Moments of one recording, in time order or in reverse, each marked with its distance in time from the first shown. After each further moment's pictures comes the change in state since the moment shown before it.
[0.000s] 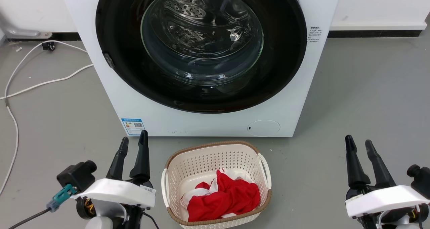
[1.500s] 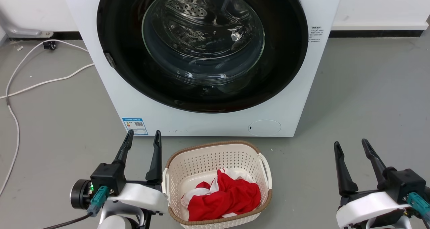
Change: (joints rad) left arm -0.006 0.049 -0.106 -0.007 0.449 0.092 -0.109; right arm 0.032 0.000 0.020 -0.058 -0.465 0.000 -0.015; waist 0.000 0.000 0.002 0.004
